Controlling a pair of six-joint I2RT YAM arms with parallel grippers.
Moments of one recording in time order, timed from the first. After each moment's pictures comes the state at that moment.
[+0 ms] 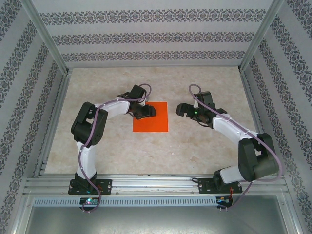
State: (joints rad) left arm -0.44 2.04 1.36 -0.44 0.37 -0.54; right arm 0.27 1.44 0.84 -0.28 -0.20 0.52
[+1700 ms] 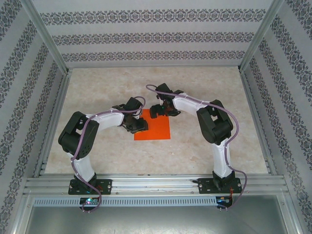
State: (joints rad) left arm -0.49 1.81 1.05 -0.46 0.32 -0.66; right arm 0.56 2.10 1.51 -0.63 -0.08 0.37
